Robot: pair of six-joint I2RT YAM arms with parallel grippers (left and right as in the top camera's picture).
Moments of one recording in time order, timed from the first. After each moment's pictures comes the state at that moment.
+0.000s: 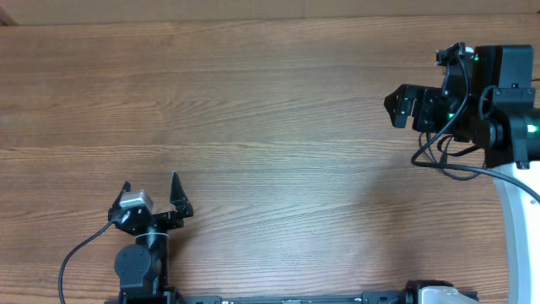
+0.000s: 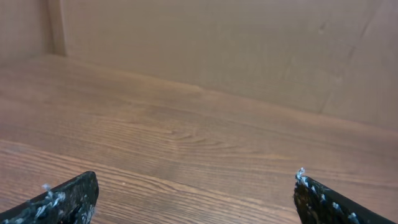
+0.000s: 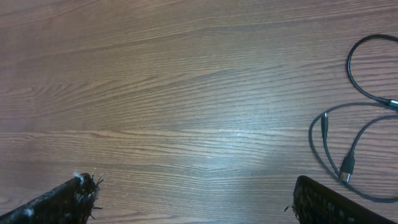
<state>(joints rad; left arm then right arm) 0.05 0.01 0.01 -0.08 -0.07 -0.18 0.00 1.35 1.56 -1.15 -0.23 0.12</state>
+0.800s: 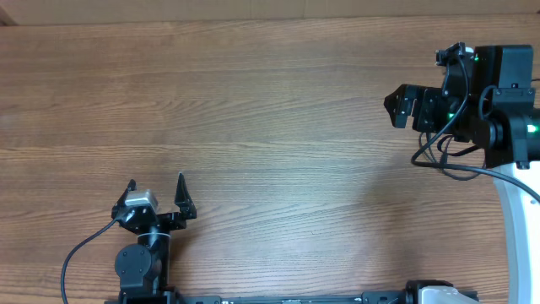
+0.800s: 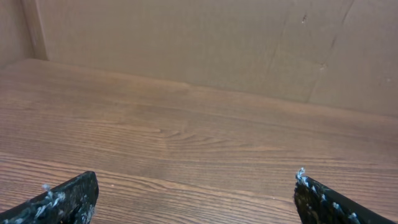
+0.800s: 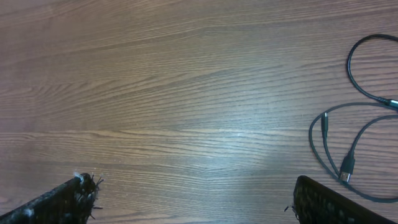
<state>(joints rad) 0.05 0.01 0.01 -0.08 -0.02 -0.15 0.00 1.35 1.56 -1.15 -0.23 0.12</state>
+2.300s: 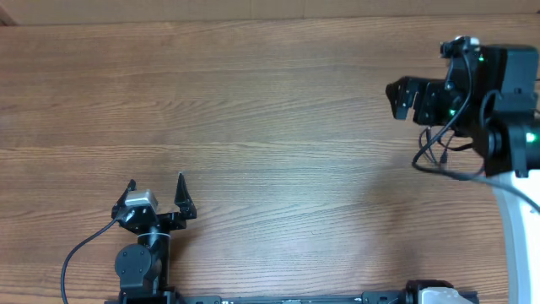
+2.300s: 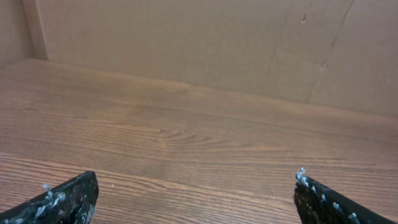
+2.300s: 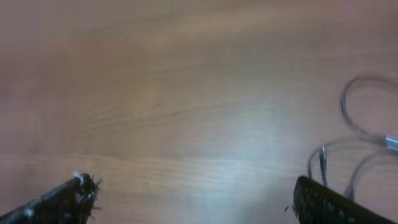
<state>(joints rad) 0.05 0.01 0.01 -0.08 -0.02 -0.15 0.00 1.29 1.47 -0.91 -0.24 0.12</state>
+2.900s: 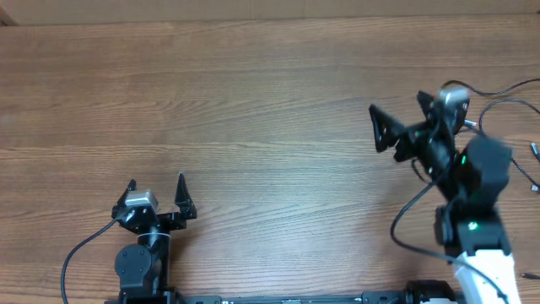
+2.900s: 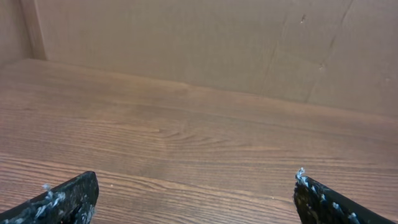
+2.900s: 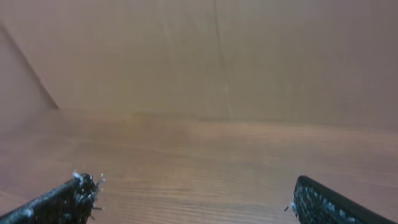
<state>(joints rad) 0.05 0.01 0.01 -0.08 -0.01 -0.16 0.00 0.87 0.59 0.18 -0.41 0.14</state>
